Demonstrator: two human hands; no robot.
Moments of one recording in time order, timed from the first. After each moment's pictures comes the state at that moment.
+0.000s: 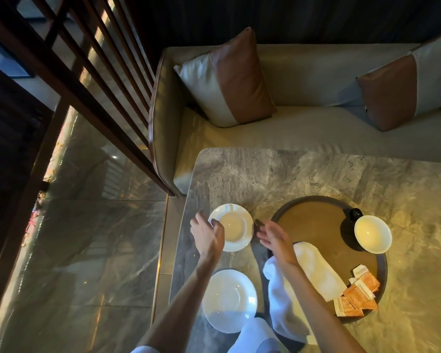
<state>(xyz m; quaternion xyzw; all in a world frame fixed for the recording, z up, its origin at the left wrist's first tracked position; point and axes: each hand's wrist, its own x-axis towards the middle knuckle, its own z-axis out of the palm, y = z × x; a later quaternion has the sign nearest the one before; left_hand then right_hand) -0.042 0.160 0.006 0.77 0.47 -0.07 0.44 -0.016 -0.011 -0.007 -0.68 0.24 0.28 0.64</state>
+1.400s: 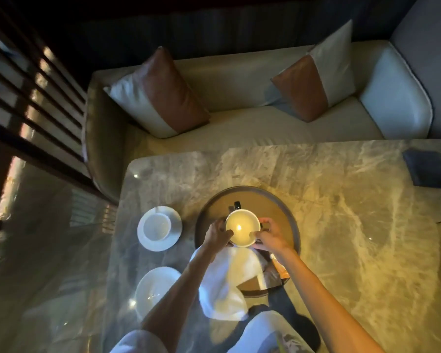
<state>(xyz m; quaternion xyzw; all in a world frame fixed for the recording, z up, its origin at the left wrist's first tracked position) -0.016 -0.051 0.034 0.72 0.28 -0.26 0.58 0.001 -0.213 0.036 -0.66 0.32 0.31 0.61</state>
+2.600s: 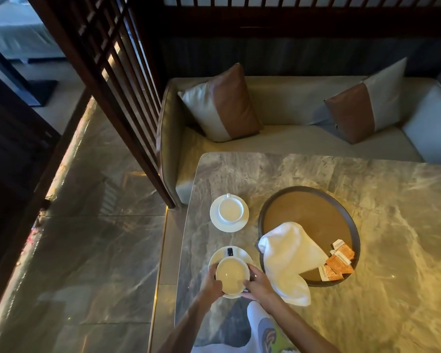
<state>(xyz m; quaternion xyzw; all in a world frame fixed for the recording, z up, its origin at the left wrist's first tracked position) -0.237 0.140 0.010 0.65 0.35 -0.26 0.62 -0.199 -0.008 -0.009 -0.65 0.27 0.40 0.59</state>
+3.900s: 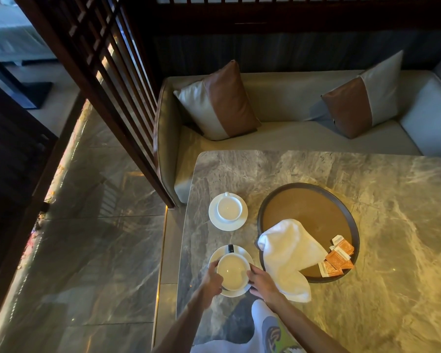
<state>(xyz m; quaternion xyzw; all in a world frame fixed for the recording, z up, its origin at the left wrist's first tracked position) -0.231 0.143 0.013 0.62 0.36 -0.28 0.64 -0.192 -0.017 -0.016 -0.64 0.29 0.43 0.56</state>
